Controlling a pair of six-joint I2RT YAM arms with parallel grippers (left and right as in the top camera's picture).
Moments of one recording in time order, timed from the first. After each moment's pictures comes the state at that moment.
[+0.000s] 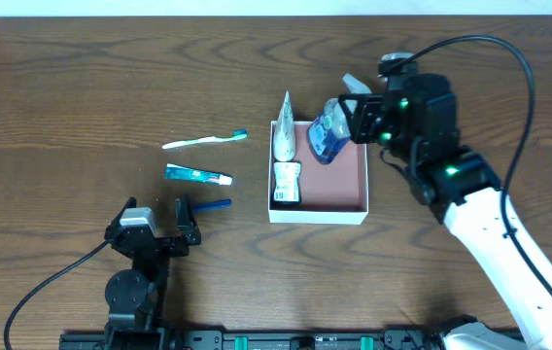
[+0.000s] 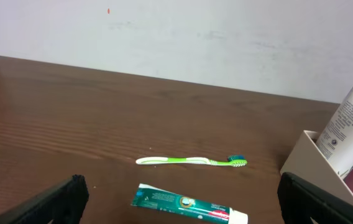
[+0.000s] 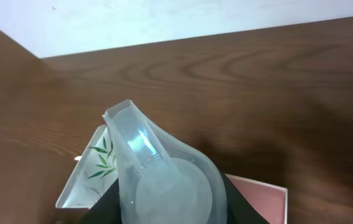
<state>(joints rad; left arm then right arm) -0.07 0.01 0.03 -0.12 -0.05 -0.17 0.37 1.36 1.08 -0.25 -0.13 0.44</state>
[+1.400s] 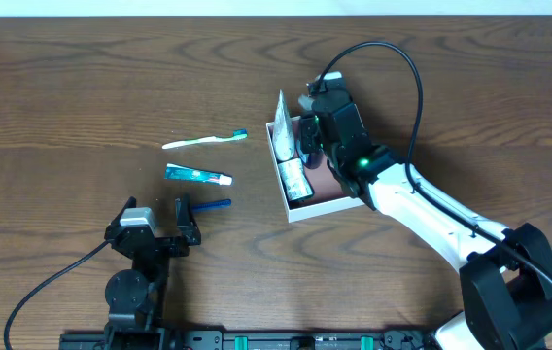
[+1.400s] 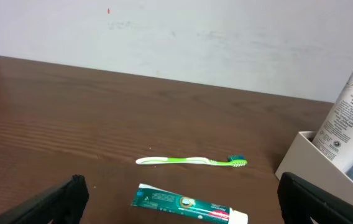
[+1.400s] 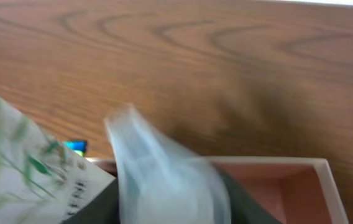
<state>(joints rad) -0.07 0.01 0.02 -0.12 -0.05 -0.17 0.58 1.69 1.08 -0.02 0.20 0.31</state>
